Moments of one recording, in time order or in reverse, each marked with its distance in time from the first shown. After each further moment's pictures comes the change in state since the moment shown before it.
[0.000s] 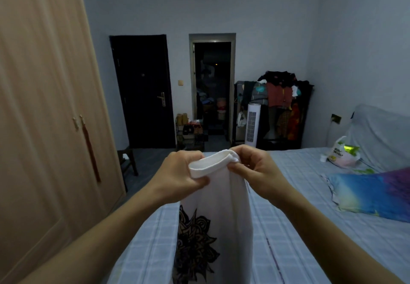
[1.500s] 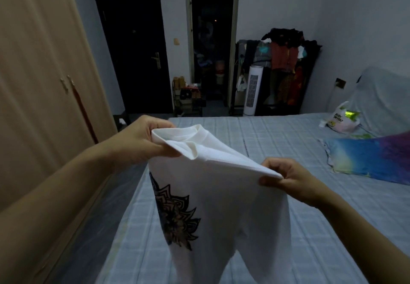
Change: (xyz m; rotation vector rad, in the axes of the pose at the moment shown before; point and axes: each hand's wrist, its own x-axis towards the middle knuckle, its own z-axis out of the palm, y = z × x) left_hand -0.030 -0.035 -0.056 -0.377 -0.263 -0.220; right_hand -0.067 0.069 -0.032 -0.095 -0.244 0.306
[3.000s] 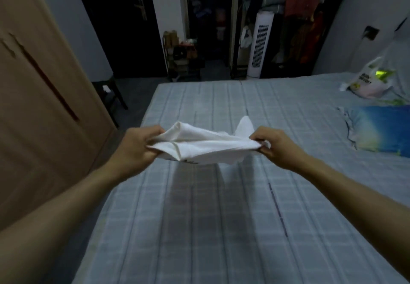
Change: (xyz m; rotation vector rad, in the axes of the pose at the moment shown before) left_hand 0.179 -0.245 0.027 0.457 0.249 0.173; right_hand 0.182 0.225 -0.067 -0.573 0.098 -0.178
